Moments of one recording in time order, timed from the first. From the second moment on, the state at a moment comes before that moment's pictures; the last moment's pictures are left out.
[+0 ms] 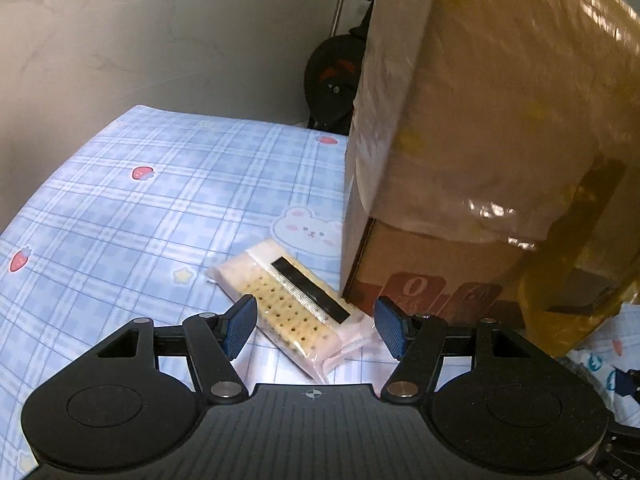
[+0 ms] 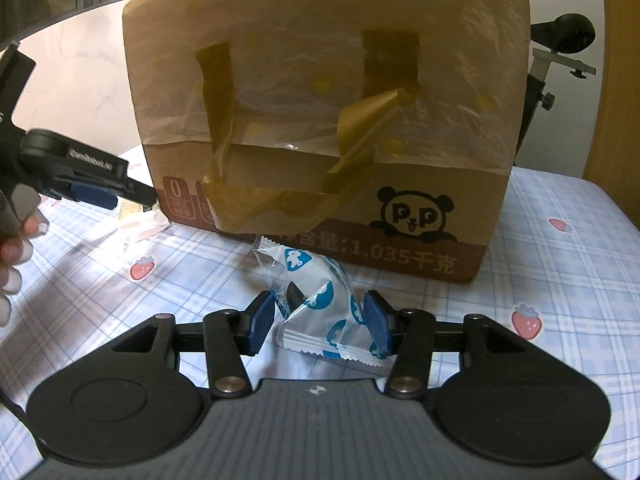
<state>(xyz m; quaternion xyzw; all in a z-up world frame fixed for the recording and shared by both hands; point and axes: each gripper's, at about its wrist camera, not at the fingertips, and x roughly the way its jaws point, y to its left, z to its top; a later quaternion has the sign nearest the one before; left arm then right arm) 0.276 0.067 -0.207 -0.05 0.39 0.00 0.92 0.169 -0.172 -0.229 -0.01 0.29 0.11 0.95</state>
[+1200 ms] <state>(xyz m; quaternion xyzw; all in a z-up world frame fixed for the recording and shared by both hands) 0.301 0.090 -0.219 -0.01 0.39 0.04 0.92 0.171 -0.170 -0.230 -0.01 0.30 0.11 0.95</state>
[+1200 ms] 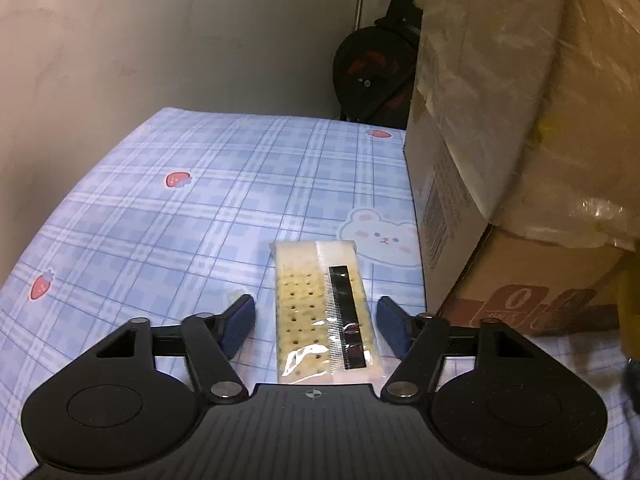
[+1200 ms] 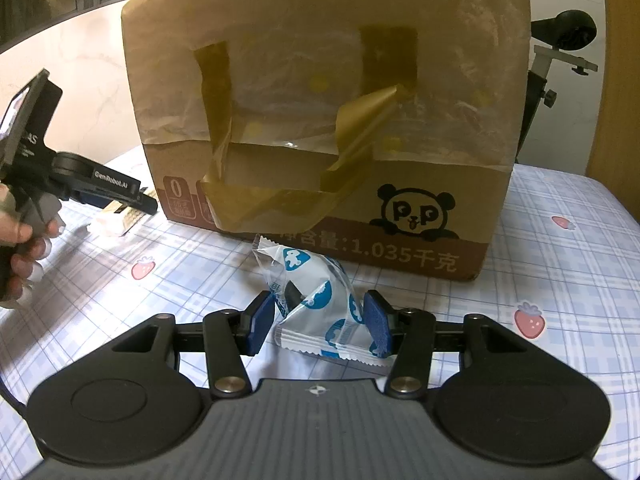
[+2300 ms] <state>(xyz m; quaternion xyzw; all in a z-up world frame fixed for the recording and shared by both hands) 0.171 0.056 -0.164 -0.06 0.32 -0.03 0.95 0.157 -0.182 -0.211 0.00 0.29 0.10 0.95</state>
